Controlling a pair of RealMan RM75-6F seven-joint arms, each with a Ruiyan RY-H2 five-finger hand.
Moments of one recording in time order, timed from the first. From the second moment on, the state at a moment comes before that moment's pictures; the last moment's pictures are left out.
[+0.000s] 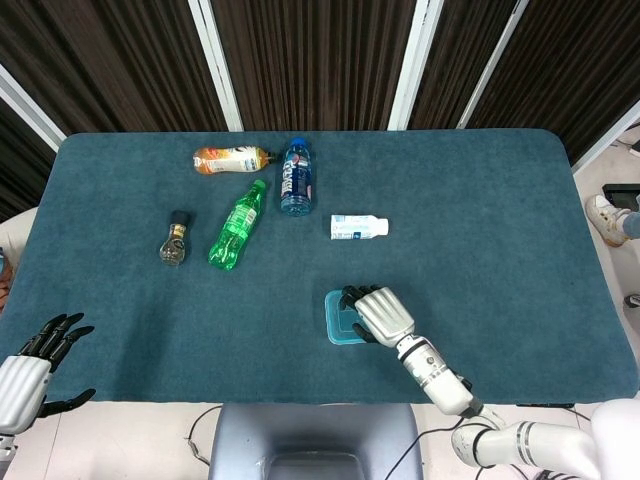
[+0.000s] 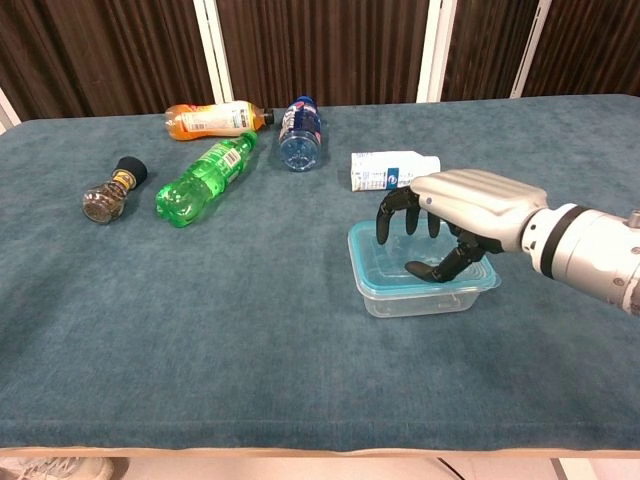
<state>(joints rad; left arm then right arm) -0.08 -1.05 0.07 -1.57 1.70 1.54 -0.17 0.66 -1.63 0.10 -1.45 -1.32 0.99 -0.31</state>
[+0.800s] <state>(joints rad) -0.08 -1.05 0.06 -1.57 1.70 1.54 -0.17 0.64 -1.62 0.08 -1.42 -1.37 1.01 -0.21</state>
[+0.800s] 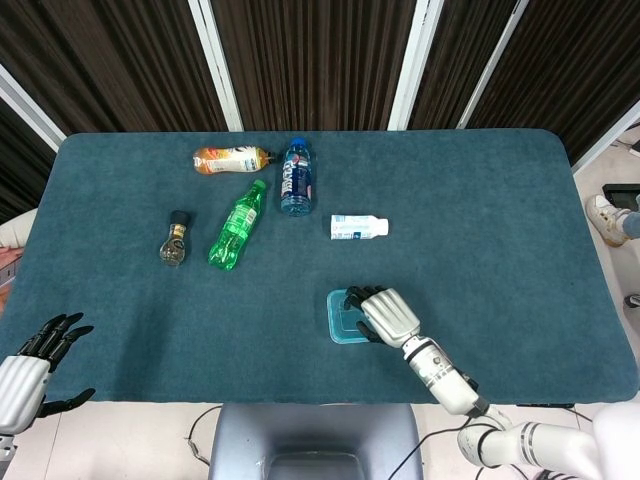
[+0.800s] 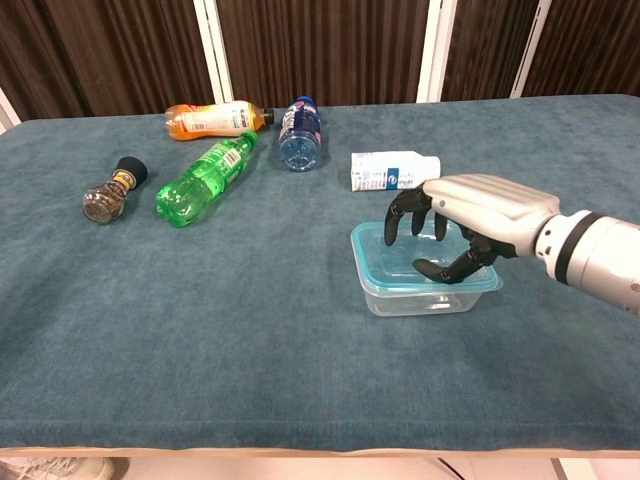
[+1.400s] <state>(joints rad) -0.09 -1.05 0.06 -1.57 1.69 1.54 -0.16 0.63 -1.52 0.01 -1.54 -1.54 1.04 -0.08</state>
